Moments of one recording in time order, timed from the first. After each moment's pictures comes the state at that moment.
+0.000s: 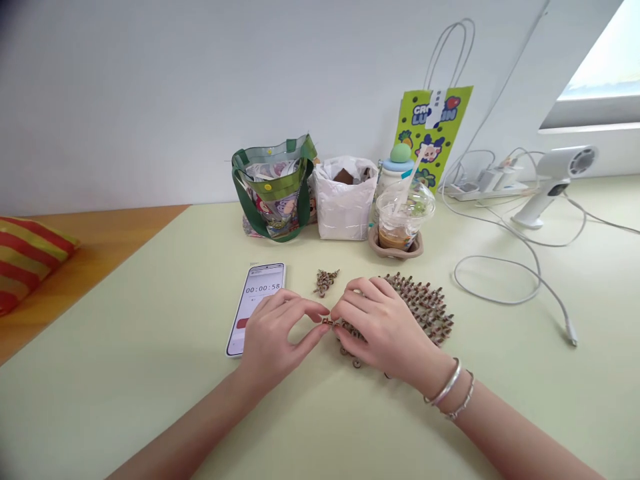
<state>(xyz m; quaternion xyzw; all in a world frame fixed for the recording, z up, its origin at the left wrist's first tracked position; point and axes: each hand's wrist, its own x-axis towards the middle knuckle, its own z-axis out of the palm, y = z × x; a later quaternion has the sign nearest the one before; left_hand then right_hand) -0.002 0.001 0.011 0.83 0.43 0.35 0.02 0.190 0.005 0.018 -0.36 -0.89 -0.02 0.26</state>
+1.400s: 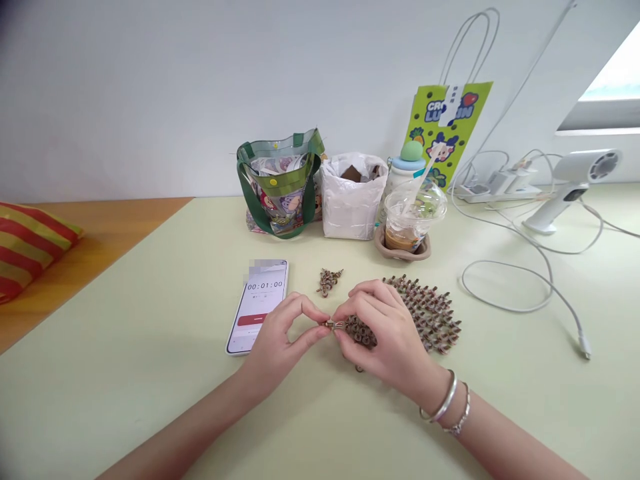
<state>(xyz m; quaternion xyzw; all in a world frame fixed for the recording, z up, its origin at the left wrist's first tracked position) -0.001 -0.003 0.016 0.76 0.44 0.36 0.31 0.185 0.000 0.009 -0.38 -0.84 0.07 0.39</state>
